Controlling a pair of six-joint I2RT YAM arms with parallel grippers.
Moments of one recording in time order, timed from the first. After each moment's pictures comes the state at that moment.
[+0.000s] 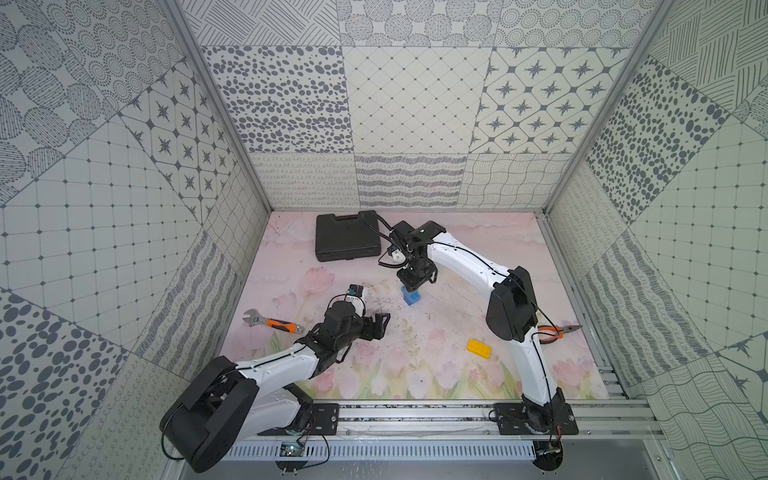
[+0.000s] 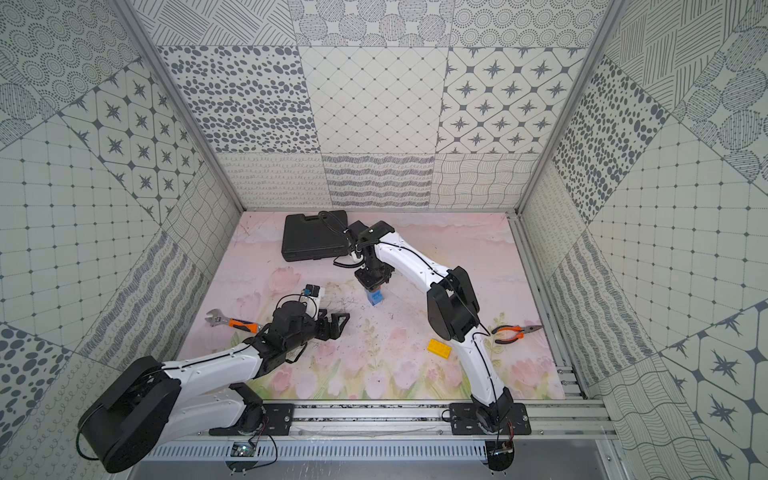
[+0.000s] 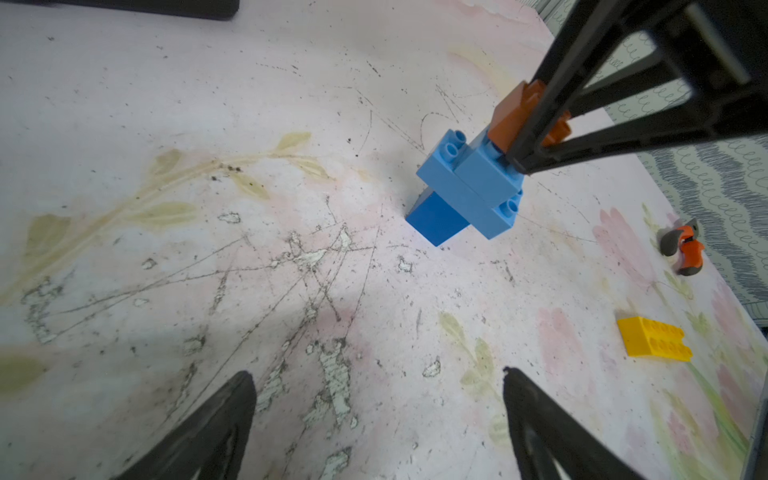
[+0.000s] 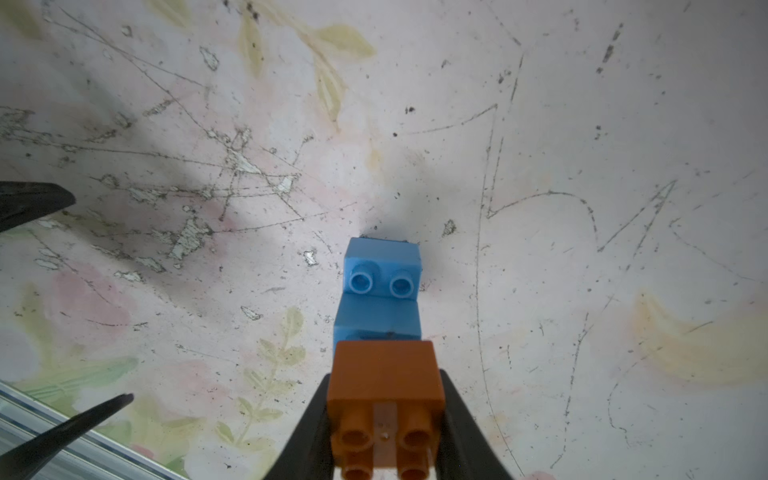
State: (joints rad) left arm -0.60 1.16 0.26 0.37 0.10 -0.43; right arm 0.74 2.23 2.10 -1.33 -0.02 0.00
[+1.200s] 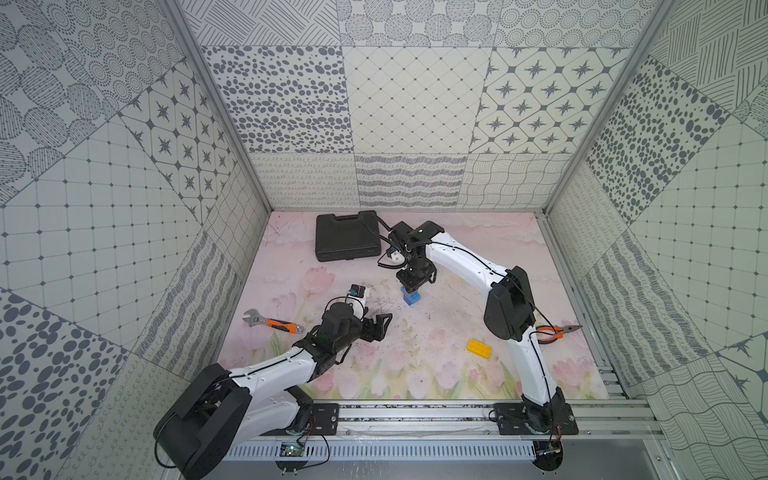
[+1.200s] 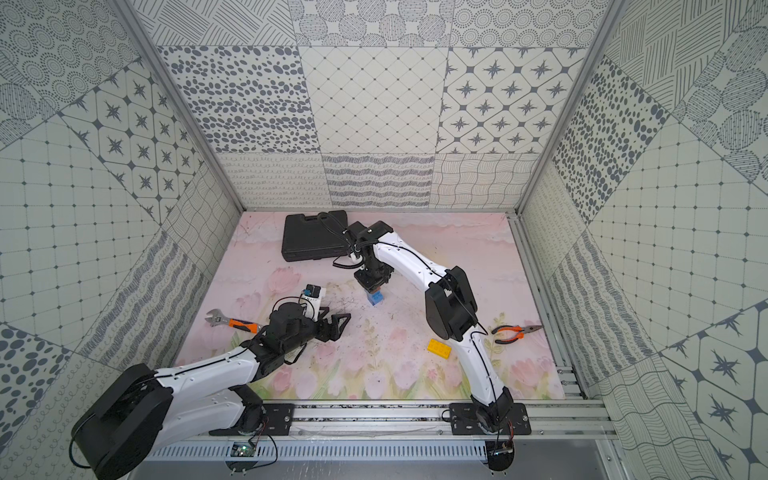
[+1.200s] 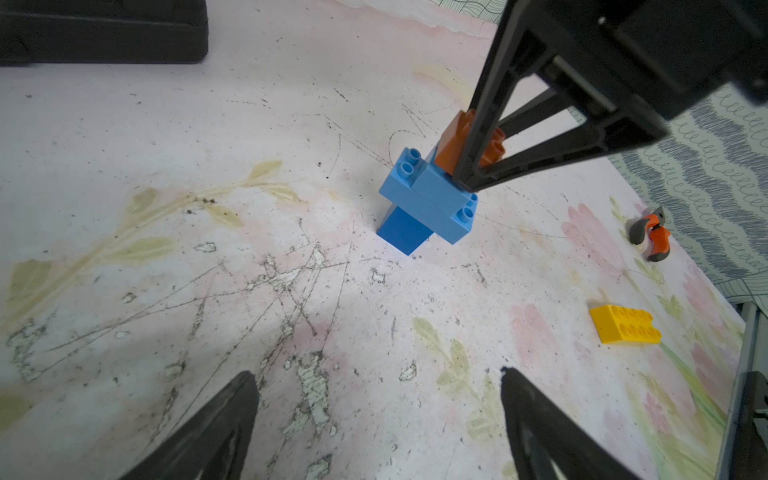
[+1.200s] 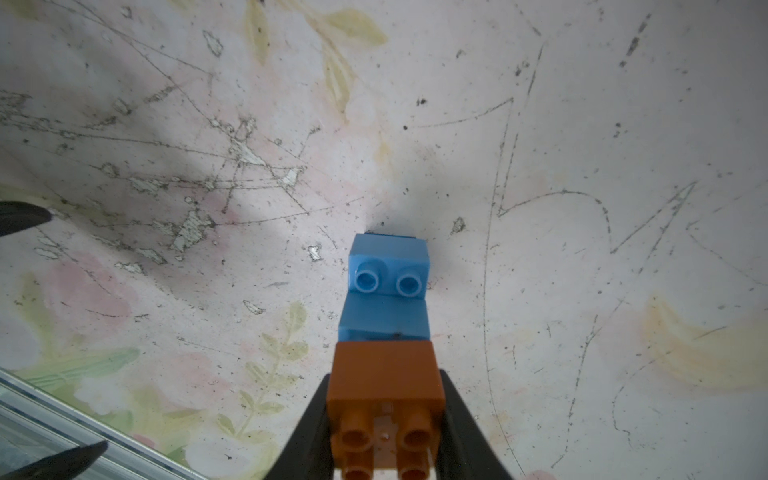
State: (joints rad) left arm -0.62 1.12 0.25 0.39 0.12 -0.38; right arm 0.74 2.25 2.13 -1.36 -0.01 -0.01
